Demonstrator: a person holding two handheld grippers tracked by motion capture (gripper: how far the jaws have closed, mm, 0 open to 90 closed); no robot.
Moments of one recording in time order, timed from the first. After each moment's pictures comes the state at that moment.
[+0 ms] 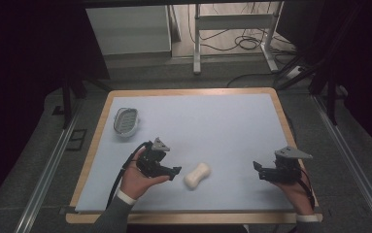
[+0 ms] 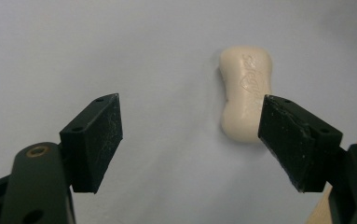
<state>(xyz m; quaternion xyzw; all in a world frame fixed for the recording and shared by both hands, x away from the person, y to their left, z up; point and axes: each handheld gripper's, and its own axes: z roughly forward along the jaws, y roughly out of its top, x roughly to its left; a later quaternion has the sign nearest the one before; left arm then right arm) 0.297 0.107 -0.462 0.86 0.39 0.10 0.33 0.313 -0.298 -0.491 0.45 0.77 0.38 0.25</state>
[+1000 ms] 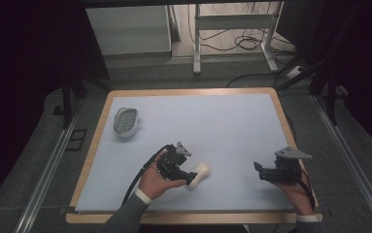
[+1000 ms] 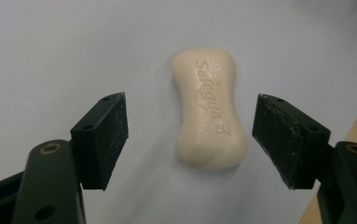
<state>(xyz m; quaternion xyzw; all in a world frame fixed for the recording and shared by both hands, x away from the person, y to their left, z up) 0.303 0.056 -0.471 0.88 0.35 0.08 0.30 0.313 -0.300 -0.494 0.45 0.77 0.37 0.26</state>
